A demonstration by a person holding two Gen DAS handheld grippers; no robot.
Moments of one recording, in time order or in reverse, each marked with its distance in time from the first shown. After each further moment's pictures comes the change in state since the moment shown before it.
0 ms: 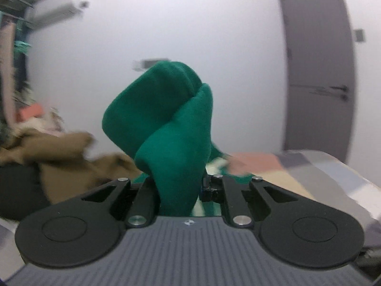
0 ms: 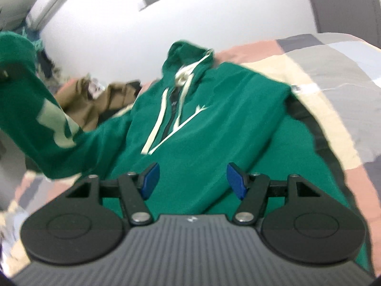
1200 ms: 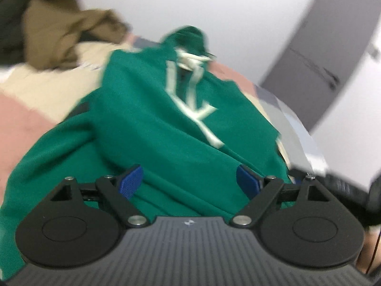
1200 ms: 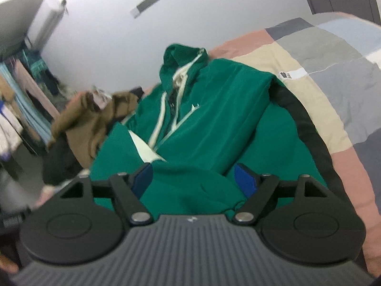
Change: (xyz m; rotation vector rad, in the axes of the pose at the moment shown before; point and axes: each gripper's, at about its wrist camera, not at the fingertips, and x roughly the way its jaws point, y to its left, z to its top) left arm -0.015 0.050 -0.136 -0.468 0.410 -0.169; right arm -0.002 -0.020 -0.002 0.039 0.061 0.038
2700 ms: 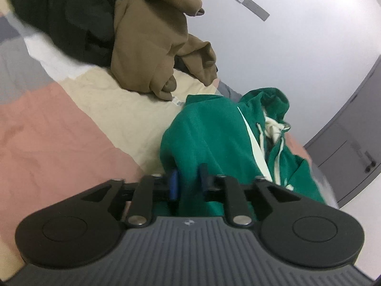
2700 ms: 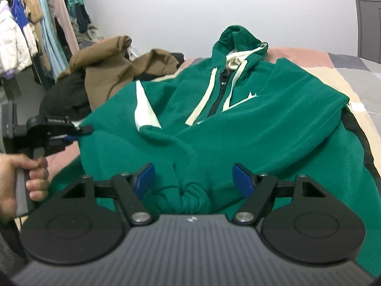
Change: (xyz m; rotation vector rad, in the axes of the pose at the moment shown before) left arm 0.027 0.155 0.055 -0.232 -0.201 0.158; right arm 0.033 0.096 -0.035 -0.329 0.027 0.060
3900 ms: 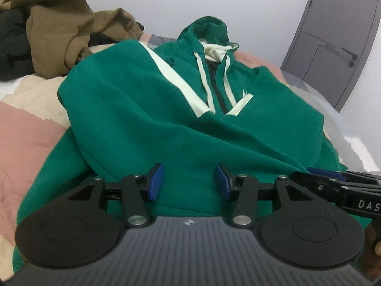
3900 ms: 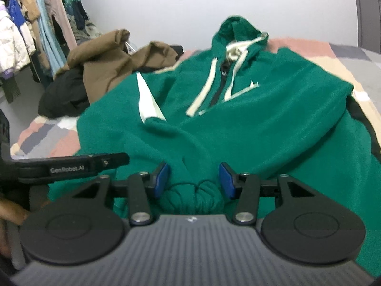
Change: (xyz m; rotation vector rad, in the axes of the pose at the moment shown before) left arm 0.000 -0.104 -0.096 0.429 0.180 -0.054; right arm 0.023 -0.002 -0.012 0.009 0.075 -0.018
